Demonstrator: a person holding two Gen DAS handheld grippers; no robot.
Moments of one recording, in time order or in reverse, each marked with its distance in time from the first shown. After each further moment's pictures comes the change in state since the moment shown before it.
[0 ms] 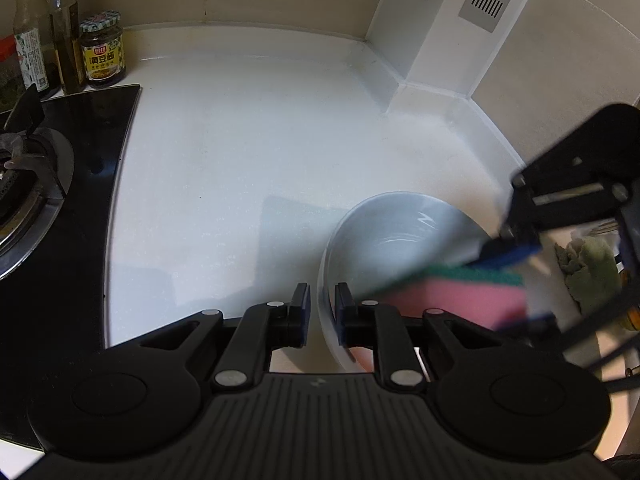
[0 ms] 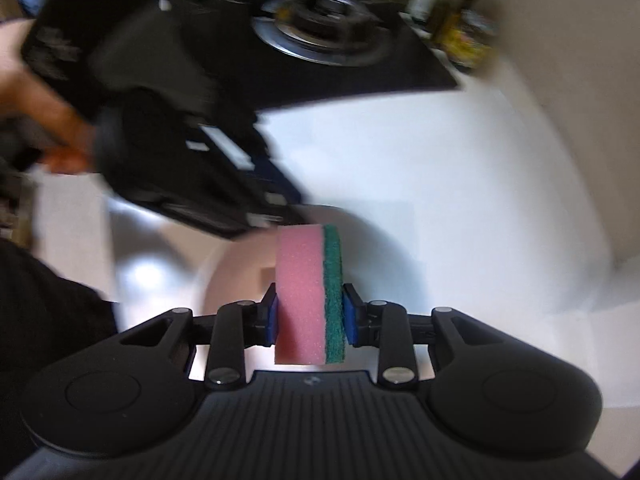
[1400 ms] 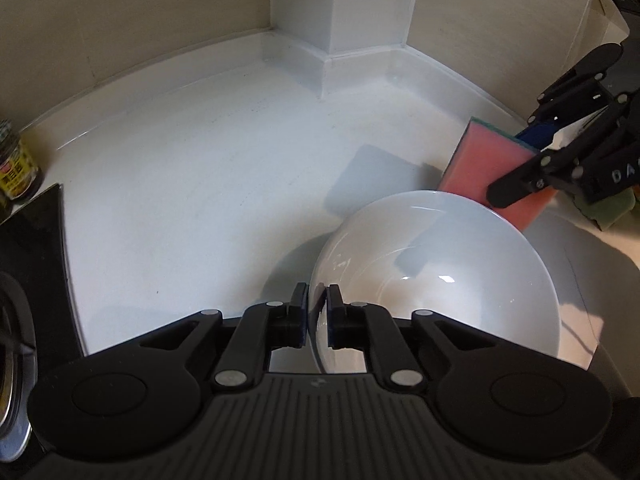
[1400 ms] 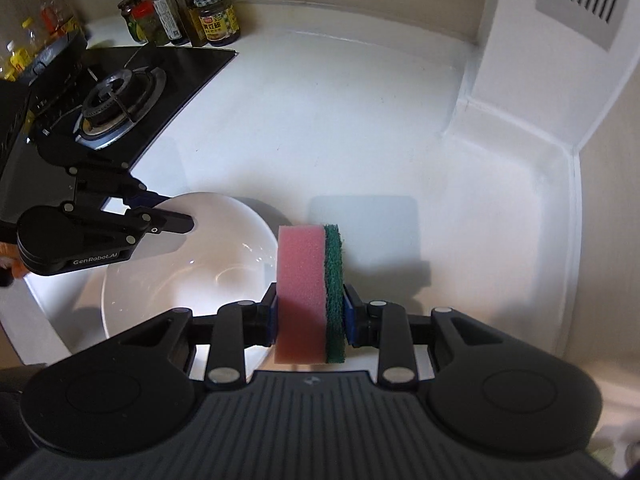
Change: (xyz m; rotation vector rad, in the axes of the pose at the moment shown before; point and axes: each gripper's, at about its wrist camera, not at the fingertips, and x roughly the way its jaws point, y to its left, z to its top) left arm 0.050 -0.031 0.041 0.402 0.065 -0.024; right arm 0.000 -0.093 -0.089 0.761 -0.107 -0.184
